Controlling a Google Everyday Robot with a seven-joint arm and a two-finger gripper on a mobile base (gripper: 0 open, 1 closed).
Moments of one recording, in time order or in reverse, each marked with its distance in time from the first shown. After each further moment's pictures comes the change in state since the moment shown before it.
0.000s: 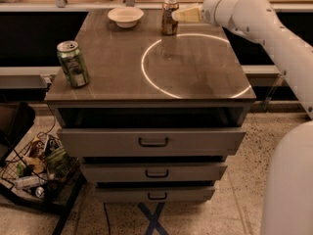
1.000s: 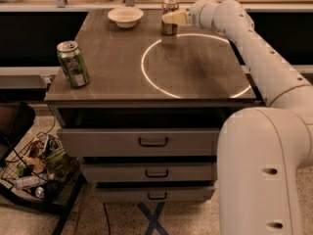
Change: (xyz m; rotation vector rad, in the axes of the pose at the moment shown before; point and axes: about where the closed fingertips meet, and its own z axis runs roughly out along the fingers) arm 0.034 0.009 0.080 -0.029 0.024 0.076
